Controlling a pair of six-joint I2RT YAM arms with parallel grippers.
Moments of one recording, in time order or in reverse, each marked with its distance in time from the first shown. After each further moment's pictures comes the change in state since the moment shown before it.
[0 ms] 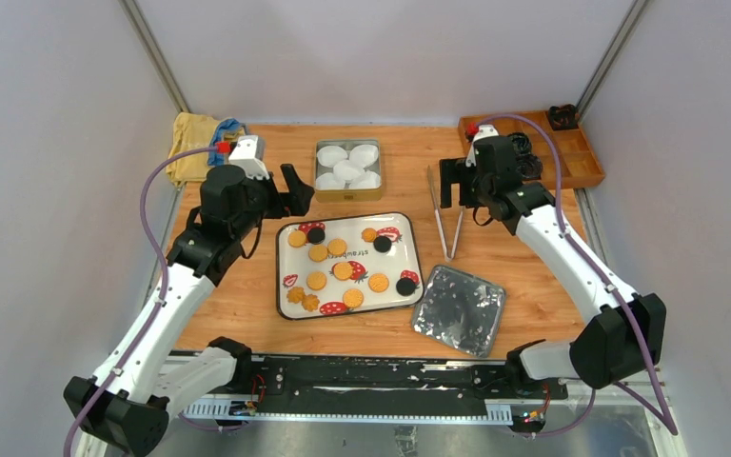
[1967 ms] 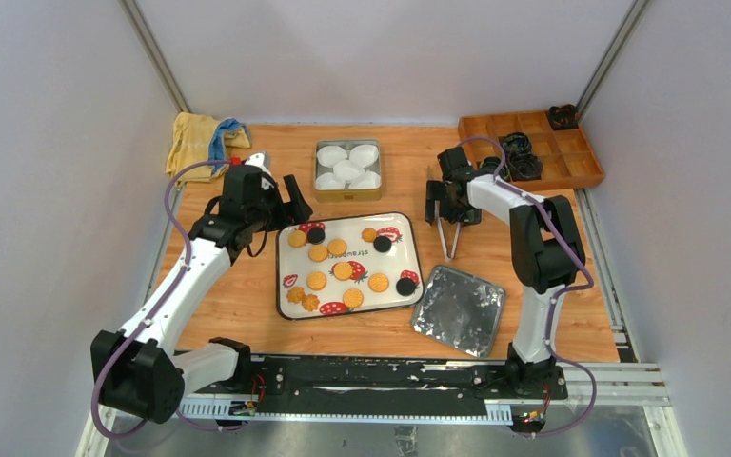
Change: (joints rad) left arm 0.100 0.184 -0.066 -0.083 0.063 -0.126; right arm -0.058 0.624 0.139 0.000 -0.009 0.174
